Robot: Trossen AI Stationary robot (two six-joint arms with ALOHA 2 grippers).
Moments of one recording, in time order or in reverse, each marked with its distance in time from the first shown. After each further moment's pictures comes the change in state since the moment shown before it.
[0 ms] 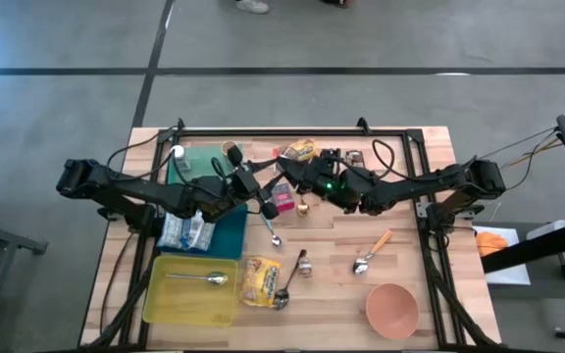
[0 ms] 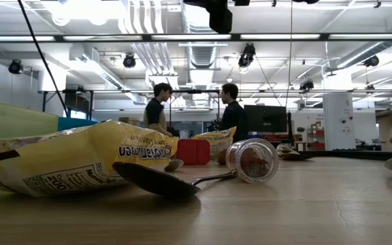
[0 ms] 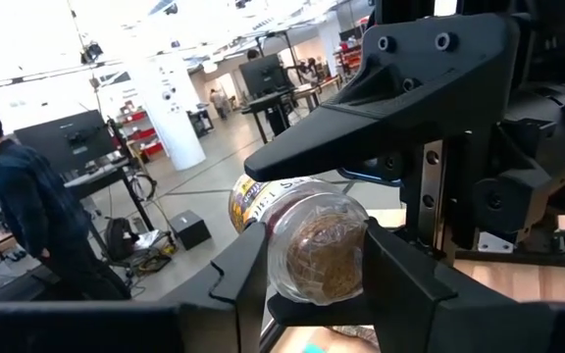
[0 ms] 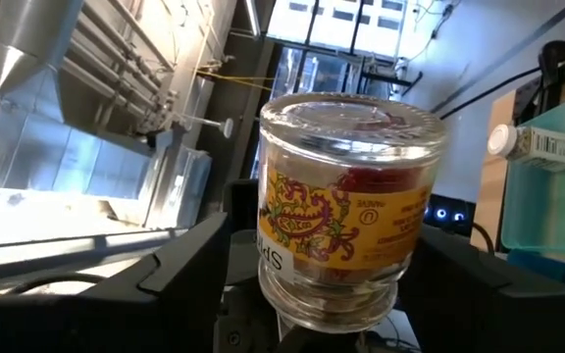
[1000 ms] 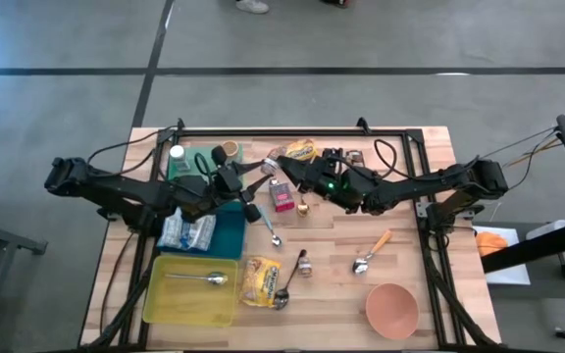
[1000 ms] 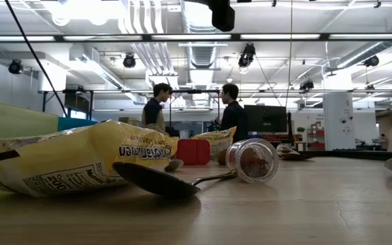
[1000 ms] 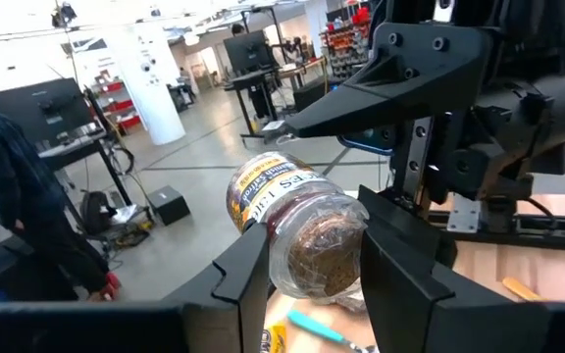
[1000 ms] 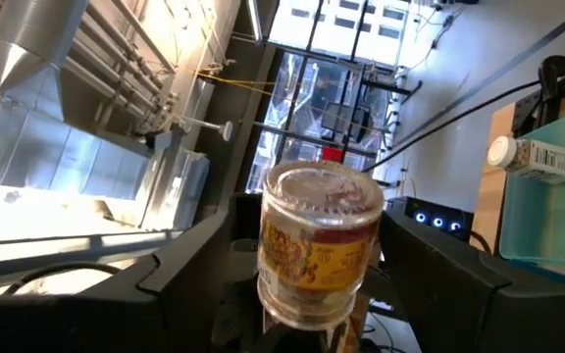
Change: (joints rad) left arm -0.064 -0.150 -0.001 -0.223 -0.020 -0.114; right arm -0.005 -0.009 0.002 -0.024 0.020 -0.022
